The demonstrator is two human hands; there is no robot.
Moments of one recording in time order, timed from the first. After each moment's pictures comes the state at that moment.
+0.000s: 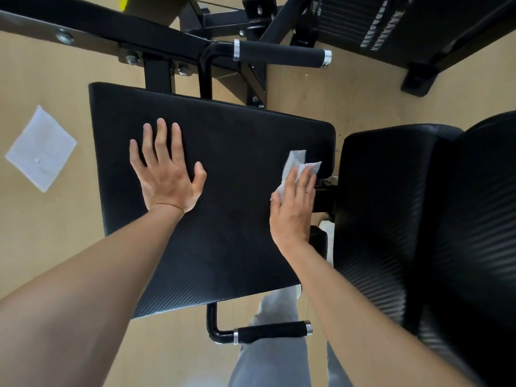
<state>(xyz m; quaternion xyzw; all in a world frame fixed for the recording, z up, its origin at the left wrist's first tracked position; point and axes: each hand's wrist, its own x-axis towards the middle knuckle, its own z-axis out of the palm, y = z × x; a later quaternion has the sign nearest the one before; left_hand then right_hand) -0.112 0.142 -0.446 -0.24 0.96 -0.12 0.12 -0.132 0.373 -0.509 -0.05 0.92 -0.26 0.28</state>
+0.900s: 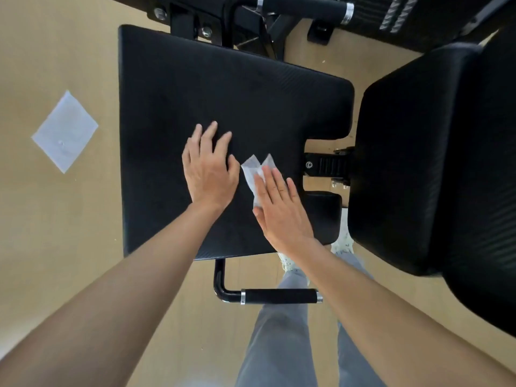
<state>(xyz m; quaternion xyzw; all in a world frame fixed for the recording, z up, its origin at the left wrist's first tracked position) -0.040 0.224 -0.447 -0.25 0.97 0.00 0.01 -0.038 0.404 -0.500 -0.39 0.87 -0.16 0.25</state>
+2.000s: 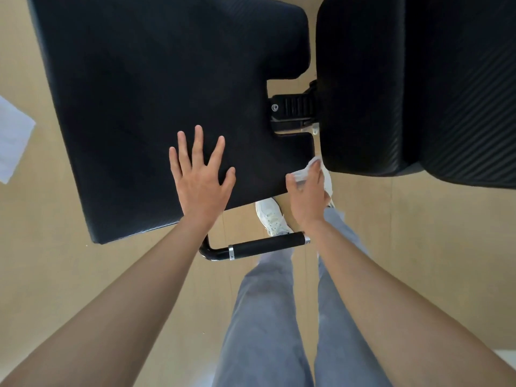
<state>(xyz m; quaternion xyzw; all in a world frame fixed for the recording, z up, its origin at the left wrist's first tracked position) 0.062 0.281 -0.477 -0.16 0.98 0.01 0.06 0.024 0.489 -0.524 0.15 0.88 -0.31 0.33</state>
